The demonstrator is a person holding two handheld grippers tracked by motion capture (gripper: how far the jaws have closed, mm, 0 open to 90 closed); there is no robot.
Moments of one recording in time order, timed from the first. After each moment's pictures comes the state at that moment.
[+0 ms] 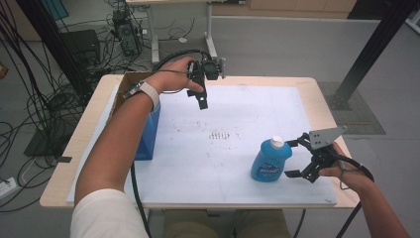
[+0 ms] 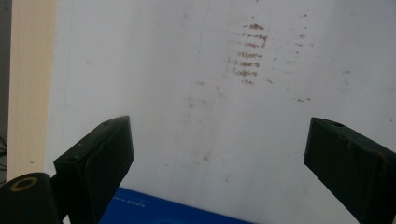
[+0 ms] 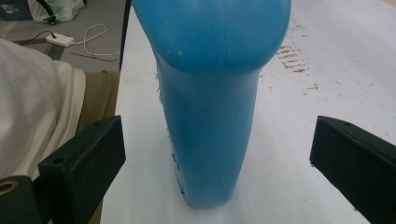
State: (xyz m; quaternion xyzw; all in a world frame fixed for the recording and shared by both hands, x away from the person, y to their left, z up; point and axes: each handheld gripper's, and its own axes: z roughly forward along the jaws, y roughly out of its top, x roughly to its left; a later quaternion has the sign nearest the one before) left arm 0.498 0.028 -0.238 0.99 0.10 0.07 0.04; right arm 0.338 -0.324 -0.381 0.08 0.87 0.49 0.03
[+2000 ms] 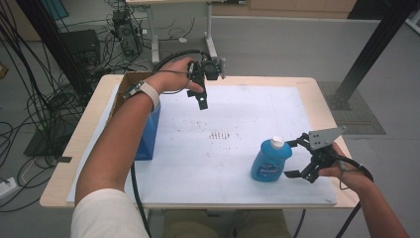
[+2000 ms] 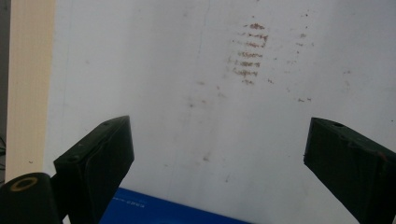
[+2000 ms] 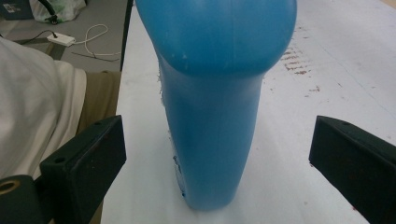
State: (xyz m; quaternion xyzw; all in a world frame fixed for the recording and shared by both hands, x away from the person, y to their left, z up) left arm 0.498 0.029 -0.240 0.99 0.11 0.07 0.04; right arm 0.338 -0.322 -0.381 0.08 0.87 0.49 0.03
